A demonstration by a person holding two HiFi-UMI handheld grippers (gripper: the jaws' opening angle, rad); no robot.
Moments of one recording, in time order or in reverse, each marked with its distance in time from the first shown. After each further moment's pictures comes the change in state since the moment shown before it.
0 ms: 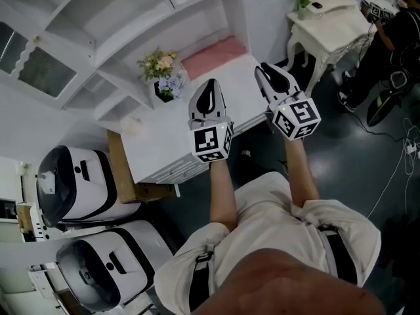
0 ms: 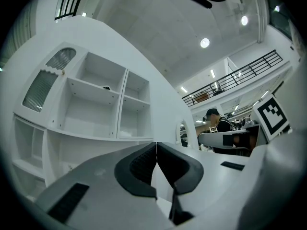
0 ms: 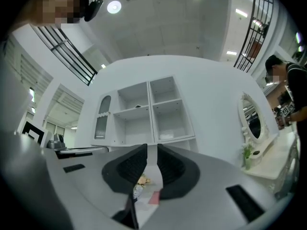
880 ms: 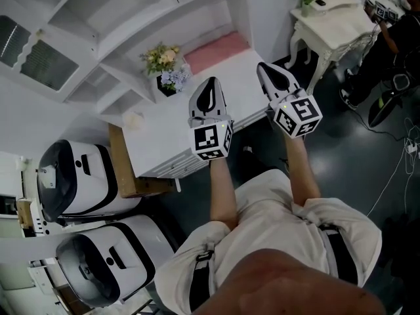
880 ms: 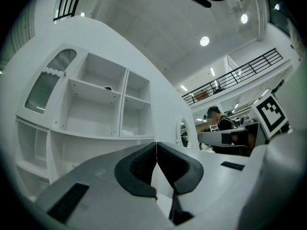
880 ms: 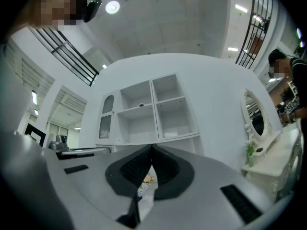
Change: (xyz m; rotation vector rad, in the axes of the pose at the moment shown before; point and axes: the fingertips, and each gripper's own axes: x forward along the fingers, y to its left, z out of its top) left arm -0.016 0.008 -0.001 0.009 0.015 0.010; right arm 0.000 0.018 -0.004 0.012 0.022 0.037
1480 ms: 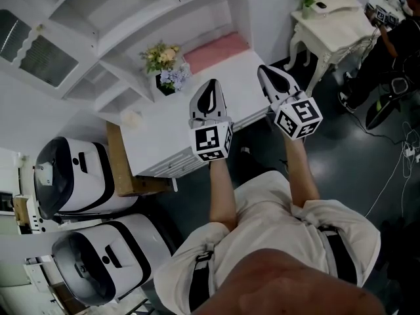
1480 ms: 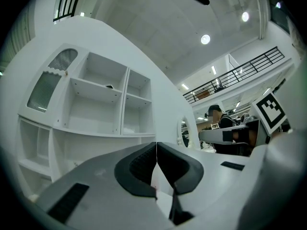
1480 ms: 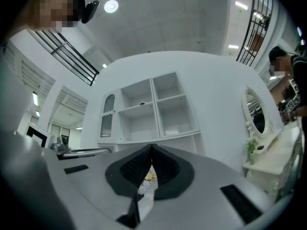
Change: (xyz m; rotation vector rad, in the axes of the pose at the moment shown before) left arm -0.004 -0.001 -0.010 0.001 0.022 0.013; right arm -0.003 0.000 -0.006 0.014 0.020 0.015
